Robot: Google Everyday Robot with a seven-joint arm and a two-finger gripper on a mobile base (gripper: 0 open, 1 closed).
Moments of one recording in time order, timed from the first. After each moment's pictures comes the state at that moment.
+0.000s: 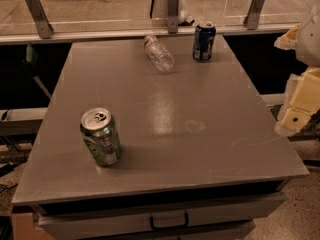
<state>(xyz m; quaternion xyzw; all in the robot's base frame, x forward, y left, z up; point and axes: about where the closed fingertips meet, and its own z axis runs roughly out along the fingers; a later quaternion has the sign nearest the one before) 0.438 -0.215 0.984 -0.60 0.78 -0.04 0.17</state>
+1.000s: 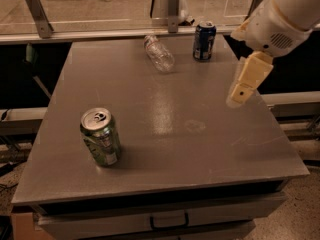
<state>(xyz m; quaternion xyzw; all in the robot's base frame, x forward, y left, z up) 0.520 -0.163 0.963 -0.62 0.75 0.02 0.23</state>
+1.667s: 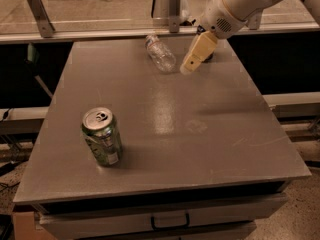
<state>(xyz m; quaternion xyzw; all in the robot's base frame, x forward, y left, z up) 0.644 -0.095 0.949 -0.58 0.75 0.08 0.31</state>
